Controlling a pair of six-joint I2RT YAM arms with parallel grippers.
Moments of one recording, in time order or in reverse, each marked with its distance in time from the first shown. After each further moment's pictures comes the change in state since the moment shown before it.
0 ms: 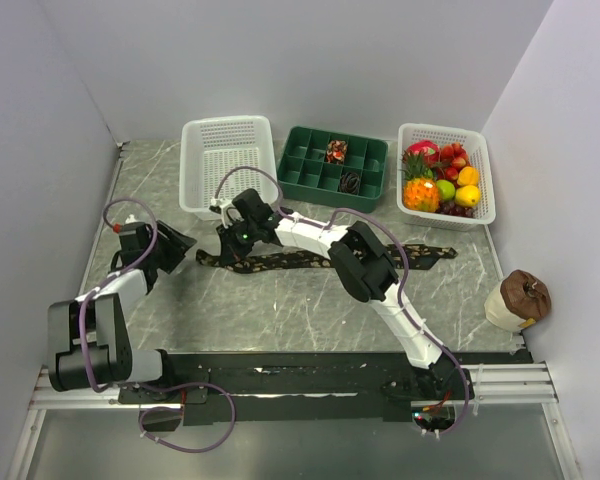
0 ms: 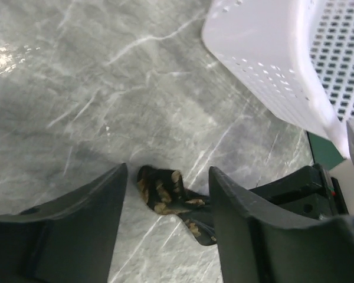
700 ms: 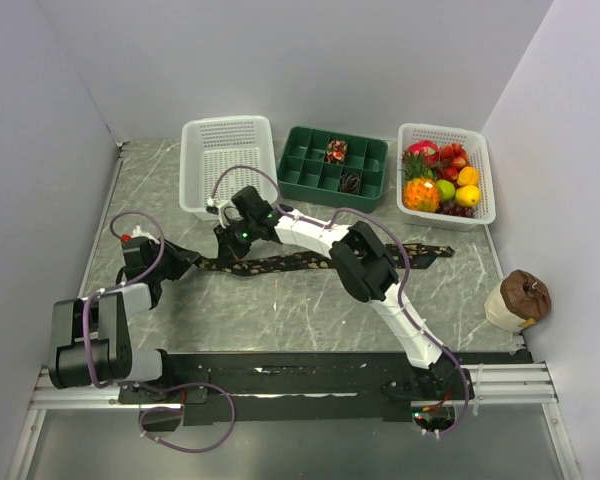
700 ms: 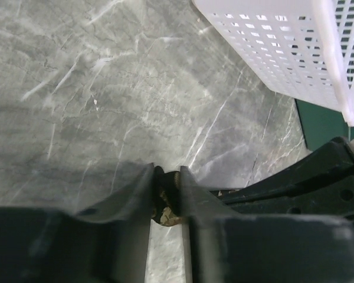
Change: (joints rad) left arm 0.000 0.005 -0.158 0.235 0.102 -0.015; right arm -0.006 0.000 0.036 -0.052 -0.129 -0.041
